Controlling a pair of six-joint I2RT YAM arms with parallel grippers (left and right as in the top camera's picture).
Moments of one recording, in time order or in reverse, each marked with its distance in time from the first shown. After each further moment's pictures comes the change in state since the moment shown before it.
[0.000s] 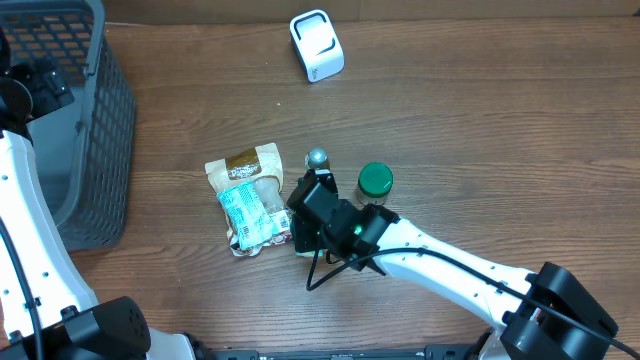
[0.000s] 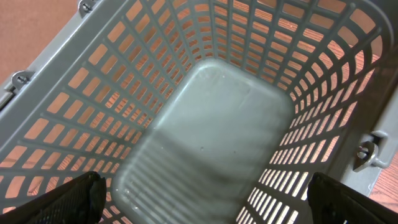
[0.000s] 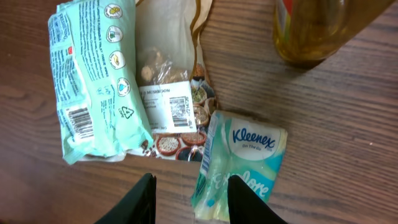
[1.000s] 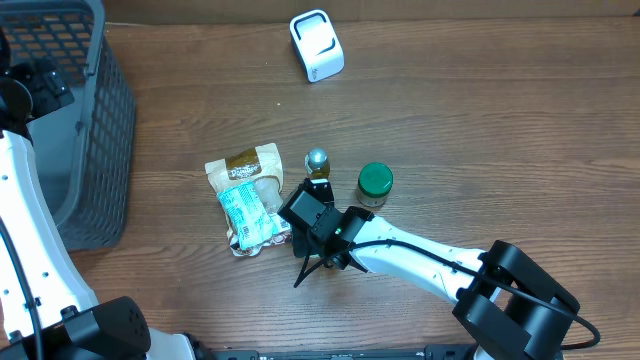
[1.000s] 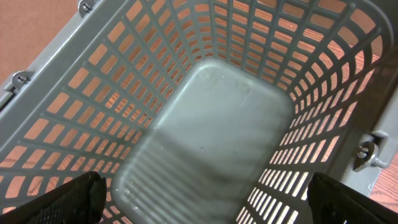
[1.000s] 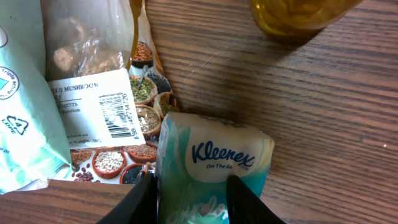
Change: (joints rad) left arm 0.000 0.000 0.000 0.000 0.000 0.000; right arm 0.021 0.145 0.000 0.021 0.060 0.026
